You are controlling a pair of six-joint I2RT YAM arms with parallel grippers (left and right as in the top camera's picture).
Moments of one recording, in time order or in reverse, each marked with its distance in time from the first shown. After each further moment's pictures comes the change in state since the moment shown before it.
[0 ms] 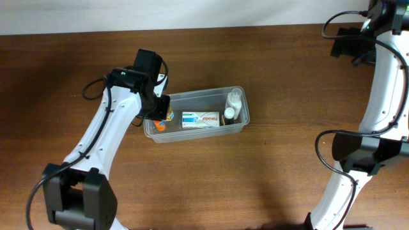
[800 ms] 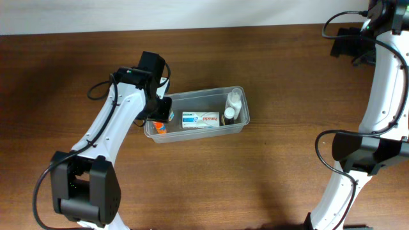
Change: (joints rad) left arm 0.000 0.059 0.000 0.002 0.004 -0.014; right arm 0.000 0.000 0.000 0.000 0.000 0.000
